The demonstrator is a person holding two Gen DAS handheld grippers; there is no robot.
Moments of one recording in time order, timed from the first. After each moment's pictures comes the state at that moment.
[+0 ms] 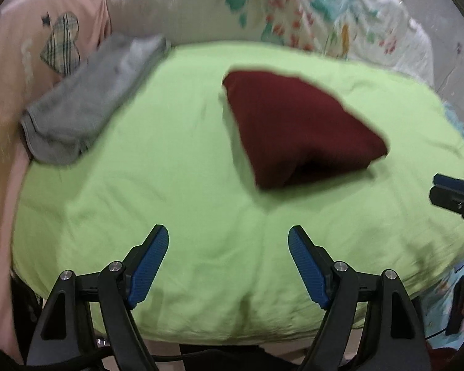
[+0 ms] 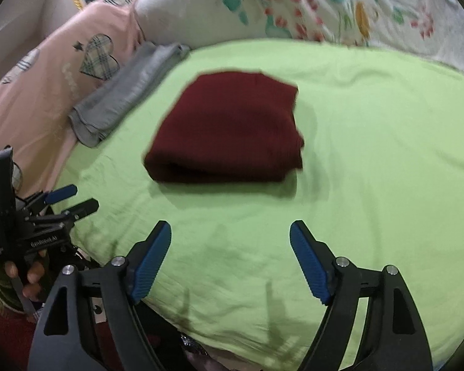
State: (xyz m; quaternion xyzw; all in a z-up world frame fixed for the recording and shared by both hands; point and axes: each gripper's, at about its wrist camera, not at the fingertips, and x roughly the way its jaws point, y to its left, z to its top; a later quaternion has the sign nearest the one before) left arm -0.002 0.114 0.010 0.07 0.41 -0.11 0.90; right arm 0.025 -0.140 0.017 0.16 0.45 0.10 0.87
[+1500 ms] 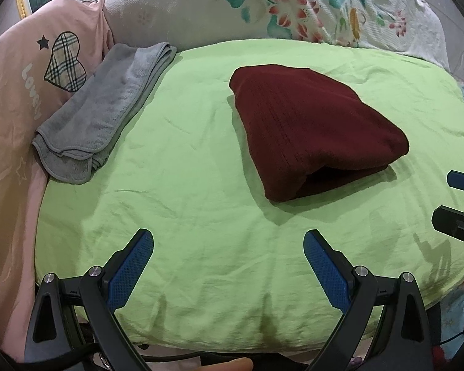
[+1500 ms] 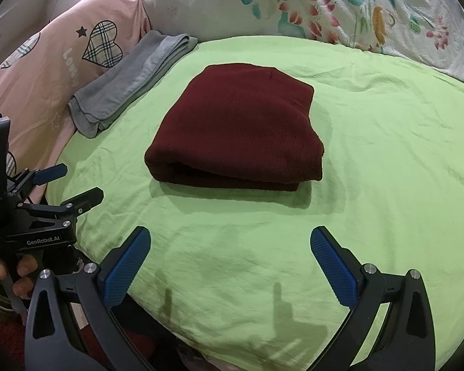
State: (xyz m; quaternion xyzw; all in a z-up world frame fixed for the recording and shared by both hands) left arm 0.022 0.090 -0.003 0.13 0.43 -0.06 0.89; right arm 0.047 -0.120 0.002 0.14 0.47 0.11 0.86
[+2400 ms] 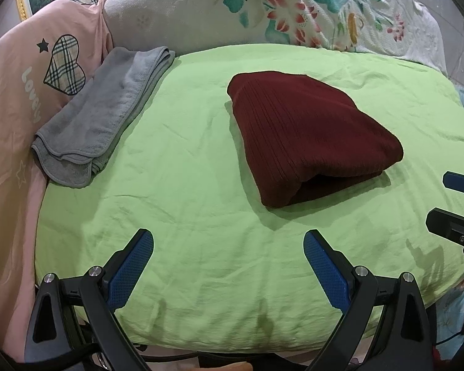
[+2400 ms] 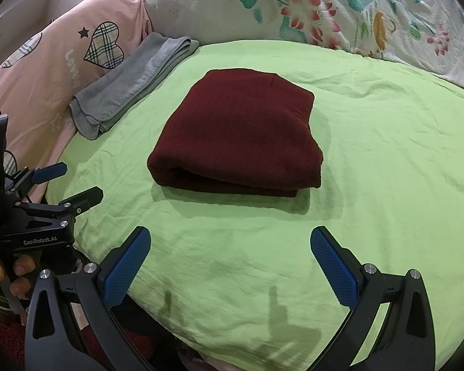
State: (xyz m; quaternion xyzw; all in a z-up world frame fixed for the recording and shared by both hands) left arm 0.021 0.087 0.006 0.12 0.43 -0.06 0.89; right arm 0.050 -0.122 0.011 0.13 0.47 0.11 0.87
